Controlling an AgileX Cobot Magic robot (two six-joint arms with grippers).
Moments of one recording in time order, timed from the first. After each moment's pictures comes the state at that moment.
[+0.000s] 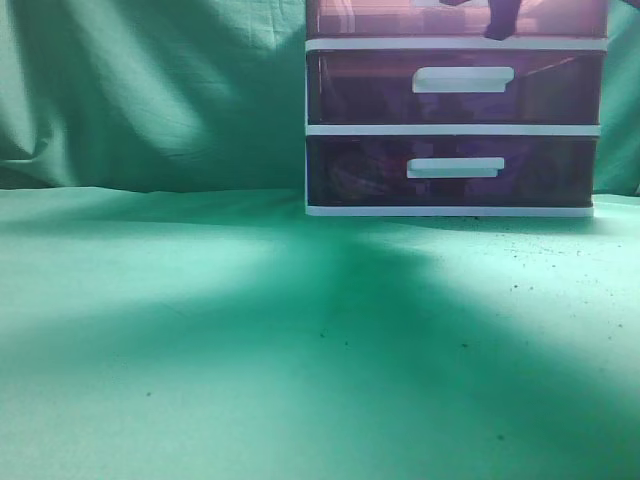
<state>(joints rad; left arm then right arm) -0.64 0.57 -0.94 -0.18 0.73 0.00 0.24 1.83 -1.33 -0.34 -0.26 -1.18</state>
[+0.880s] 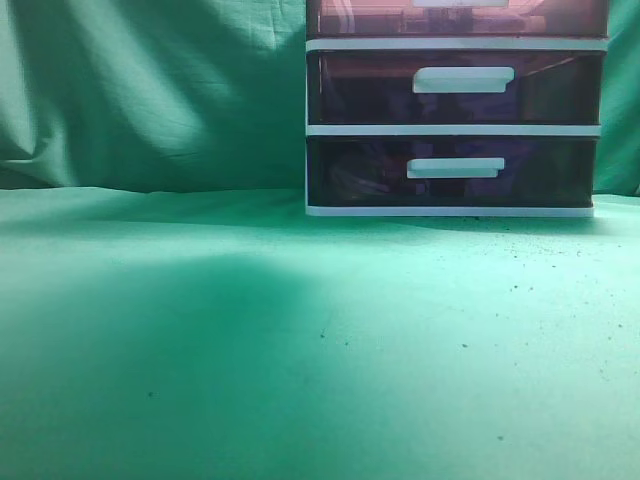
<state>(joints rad) -0.64 0.57 -0.94 -0.18 0.75 0.00 0.32 1.71 -1.30 -0.33 -0.16 -0.95</state>
